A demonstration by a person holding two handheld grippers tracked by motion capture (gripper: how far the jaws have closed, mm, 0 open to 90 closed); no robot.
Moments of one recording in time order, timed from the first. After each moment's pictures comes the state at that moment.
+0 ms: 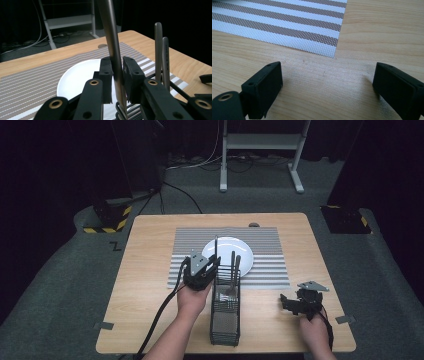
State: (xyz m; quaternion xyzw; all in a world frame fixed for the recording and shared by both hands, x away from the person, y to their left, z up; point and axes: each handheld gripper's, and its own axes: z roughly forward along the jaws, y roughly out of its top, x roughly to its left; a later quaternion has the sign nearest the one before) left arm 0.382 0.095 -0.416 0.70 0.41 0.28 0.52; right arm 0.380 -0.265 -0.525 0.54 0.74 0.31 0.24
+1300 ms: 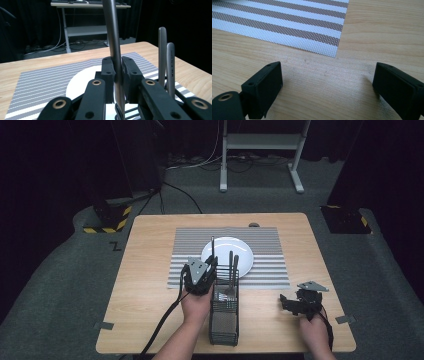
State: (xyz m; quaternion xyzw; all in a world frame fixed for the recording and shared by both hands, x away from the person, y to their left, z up) left arm 0.369 0.089 -0.426 0.64 0.45 0.33 0.53; right arm 0.379 -0.264 -0.525 0.54 0.74 0.32 0.24
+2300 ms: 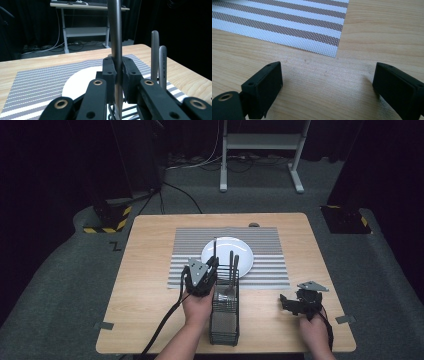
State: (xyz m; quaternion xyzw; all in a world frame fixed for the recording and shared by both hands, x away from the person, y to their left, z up) left arm 0.364 0.085 -0.425 0.63 0.45 0.32 0.54; right arm 0.379 -0.264 -0.525 0.54 0.74 0.32 0.24
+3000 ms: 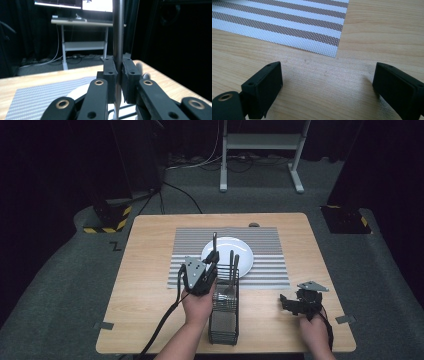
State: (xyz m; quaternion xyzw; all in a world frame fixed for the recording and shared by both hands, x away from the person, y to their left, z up) left arm 0.350 0.085 -0.394 0.60 0.43 0.34 0.58; right arm 0.379 -0.264 -0.525 0.54 0.74 0.32 0.24
